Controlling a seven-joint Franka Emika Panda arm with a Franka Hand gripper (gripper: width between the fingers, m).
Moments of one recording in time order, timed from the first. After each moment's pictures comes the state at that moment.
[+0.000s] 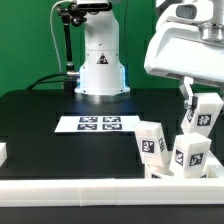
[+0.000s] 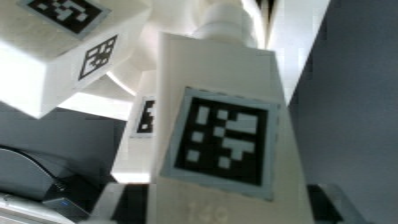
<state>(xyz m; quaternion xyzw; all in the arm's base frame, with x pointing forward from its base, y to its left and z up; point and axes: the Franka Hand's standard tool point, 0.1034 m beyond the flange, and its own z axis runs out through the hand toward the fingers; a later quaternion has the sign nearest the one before) 0.614 0.128 0.114 0.97 0.04 0.23 0.10</state>
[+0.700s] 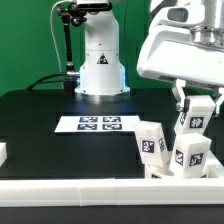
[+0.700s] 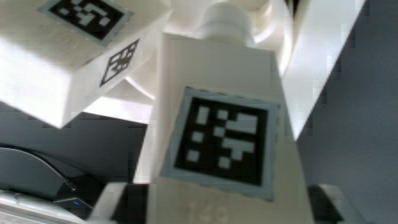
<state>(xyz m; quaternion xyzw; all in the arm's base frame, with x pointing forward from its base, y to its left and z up) 0.614 0.116 0.110 0.96 0.03 0.24 0.10</state>
